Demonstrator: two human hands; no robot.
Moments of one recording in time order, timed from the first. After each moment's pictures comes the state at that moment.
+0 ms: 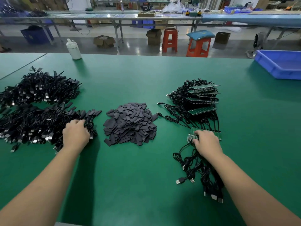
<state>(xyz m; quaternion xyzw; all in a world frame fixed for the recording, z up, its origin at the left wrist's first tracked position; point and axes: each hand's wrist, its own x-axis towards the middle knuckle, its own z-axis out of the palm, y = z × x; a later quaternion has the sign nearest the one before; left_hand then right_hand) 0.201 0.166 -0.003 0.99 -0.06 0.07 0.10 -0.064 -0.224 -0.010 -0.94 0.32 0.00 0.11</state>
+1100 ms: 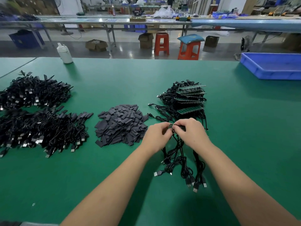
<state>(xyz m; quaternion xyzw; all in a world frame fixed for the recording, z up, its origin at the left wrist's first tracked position) 0.013 -0.058 0.042 0.83 -0.36 -0.11 0.42 -0.075 -0.189 0.063 -0.93 0.23 -0.14 0.25</state>
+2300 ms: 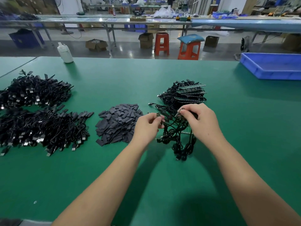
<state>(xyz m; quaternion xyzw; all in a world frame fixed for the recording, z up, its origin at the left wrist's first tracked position) 0.017 -0.041 0.077 0.75 -0.19 -0.17 0.61 -0.097 -0.178 0.123 -0.88 0.18 -0.29 0.32</state>
